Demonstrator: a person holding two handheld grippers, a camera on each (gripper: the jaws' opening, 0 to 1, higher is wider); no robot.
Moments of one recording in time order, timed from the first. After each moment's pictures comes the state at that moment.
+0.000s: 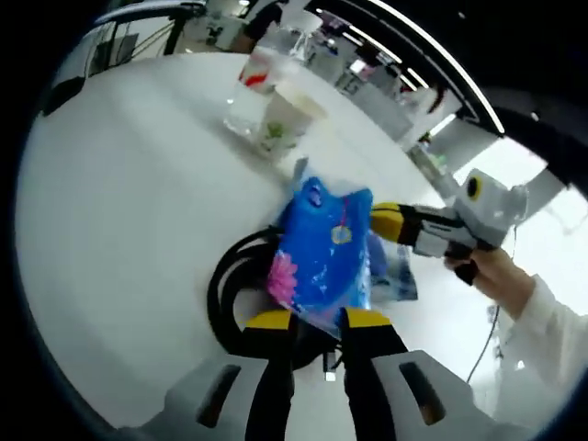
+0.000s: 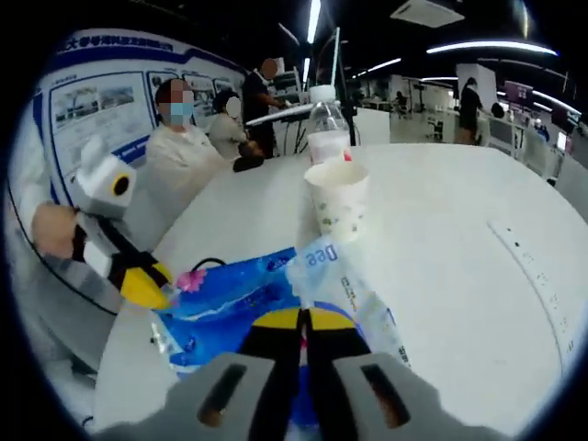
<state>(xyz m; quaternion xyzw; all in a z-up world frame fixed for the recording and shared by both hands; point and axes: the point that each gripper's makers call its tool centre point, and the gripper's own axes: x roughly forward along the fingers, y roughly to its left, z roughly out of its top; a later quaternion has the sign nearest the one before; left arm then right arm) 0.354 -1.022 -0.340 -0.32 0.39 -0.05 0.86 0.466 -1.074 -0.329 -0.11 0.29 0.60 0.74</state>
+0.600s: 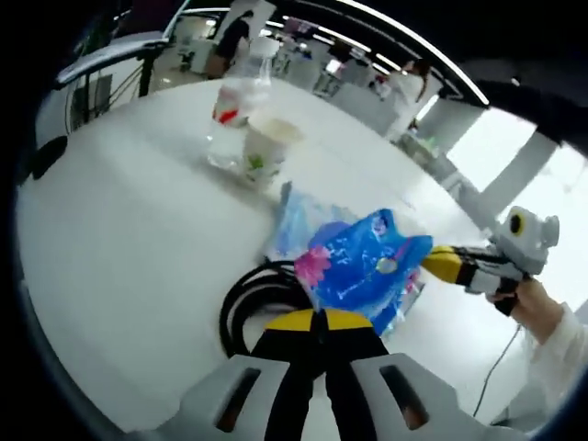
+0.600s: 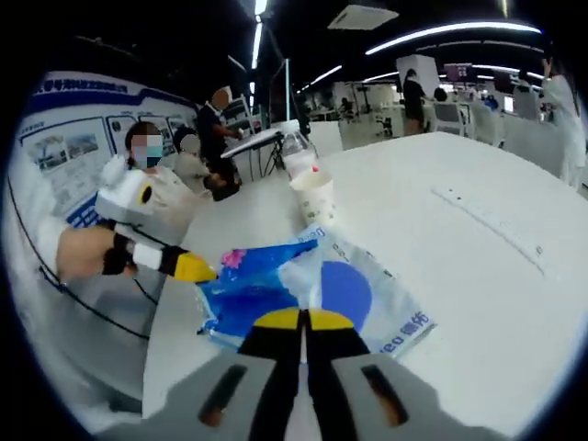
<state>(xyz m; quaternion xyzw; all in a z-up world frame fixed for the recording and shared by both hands) 0.372 -1.024 -0.318 -0.21 0.38 -0.09 0.90 0.417 -1.148 -0.297 -0.02 0.31 0.50 0.81</state>
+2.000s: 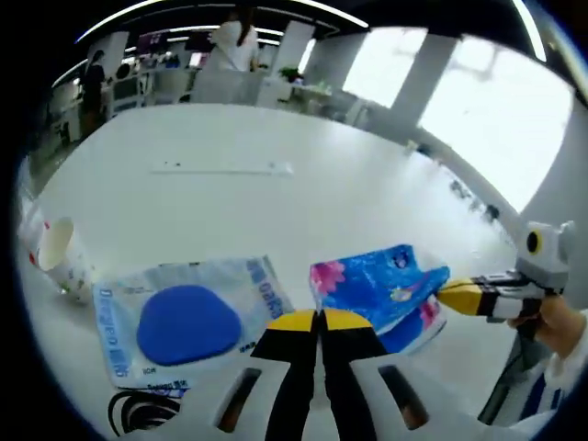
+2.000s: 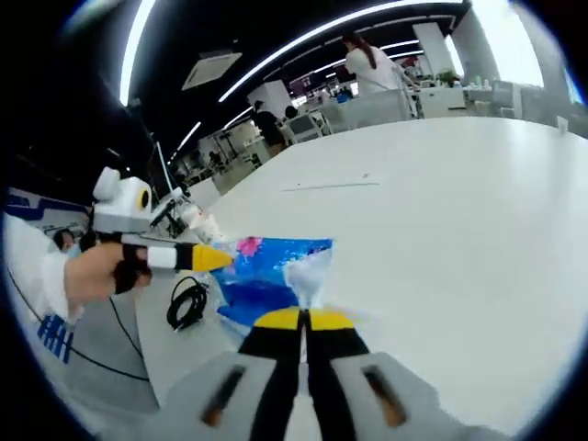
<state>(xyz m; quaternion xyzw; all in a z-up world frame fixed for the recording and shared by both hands) 0.426 -1.200 -0.296 -0.05 0.38 -0.32 0.86 0.366 -1.320 -0.295 0.15 0.30 0.21 0.92</state>
